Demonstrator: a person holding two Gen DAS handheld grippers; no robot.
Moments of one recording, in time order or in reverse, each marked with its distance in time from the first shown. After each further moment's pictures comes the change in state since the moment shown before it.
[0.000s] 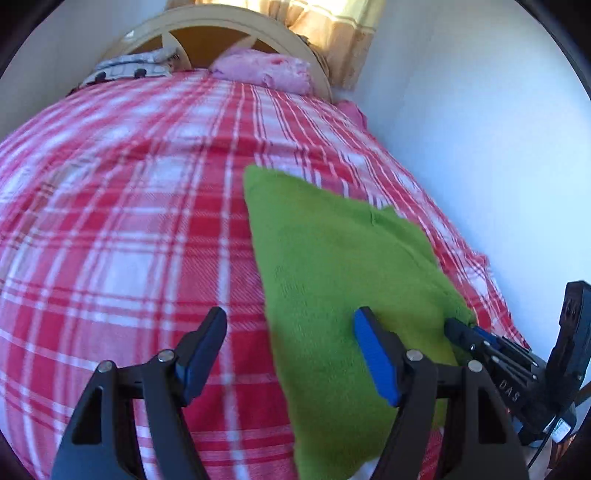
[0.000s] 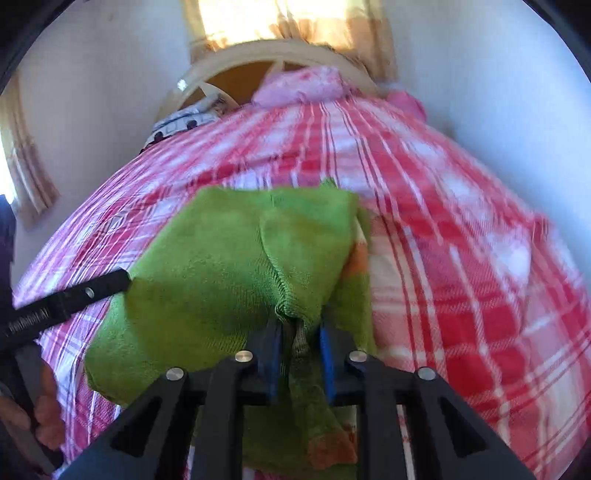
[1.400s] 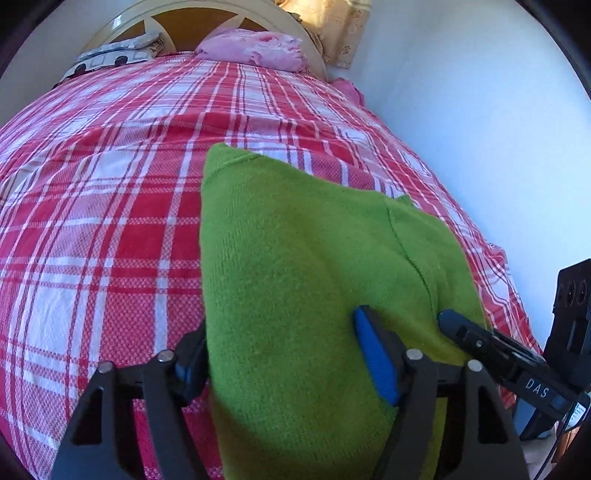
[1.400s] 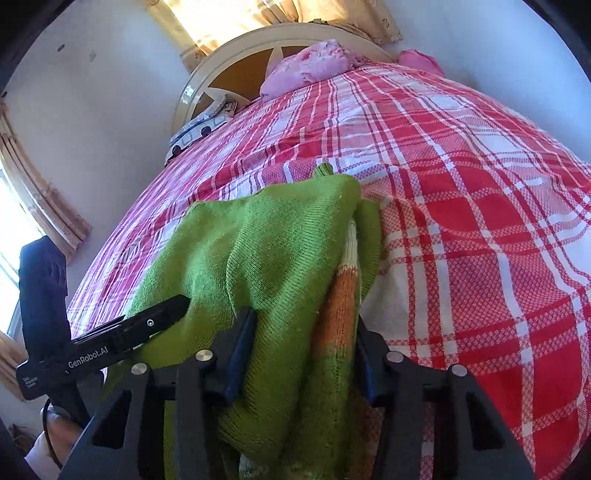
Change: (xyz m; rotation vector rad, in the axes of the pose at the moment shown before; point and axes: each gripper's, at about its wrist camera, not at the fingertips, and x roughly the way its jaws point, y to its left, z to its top) left arm 0.067 -0.021 0.024 0.028 0.075 0.003; right arm 0.065 -0.043 0.030 0.123 0.052 0.219
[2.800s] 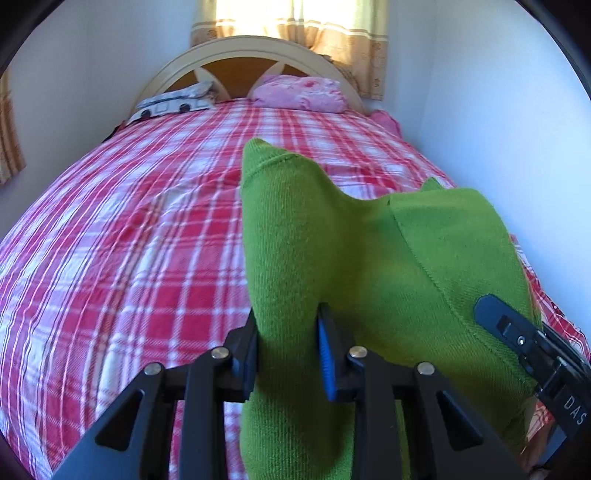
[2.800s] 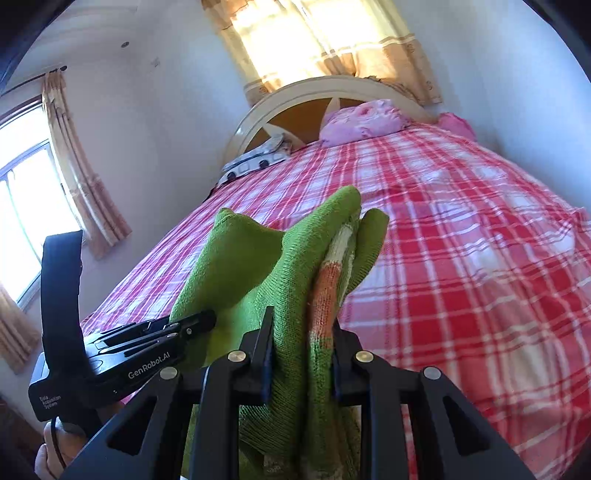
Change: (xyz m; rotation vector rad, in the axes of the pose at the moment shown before) left arm -0.171 0.062 -0.069 0.043 -0.139 0.244; right arm -0.106 0.186 -0.086 -0.116 -0.191 0.068
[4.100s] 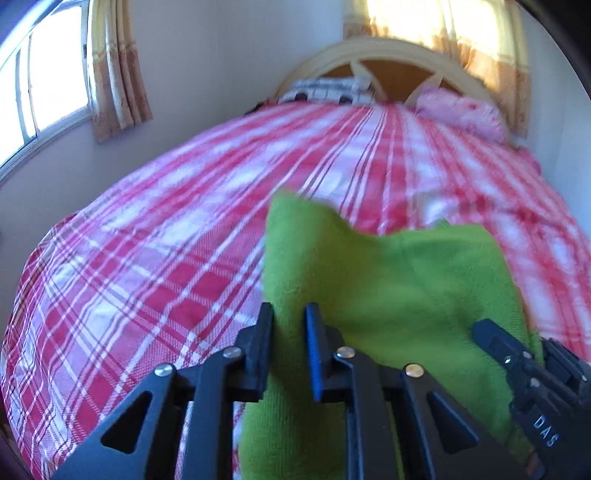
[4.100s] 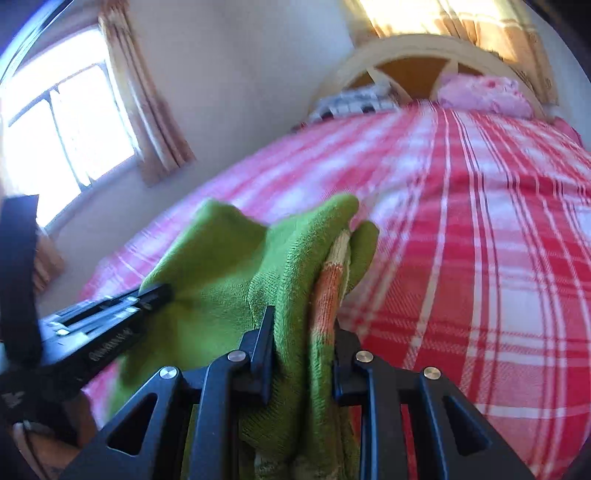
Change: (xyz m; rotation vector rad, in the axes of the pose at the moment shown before) left arm 0.044 0.247 -0.010 -0.240 -0.009 0.440; right arm 0.247 0.185 -0.022 -0.220 0.220 0.199
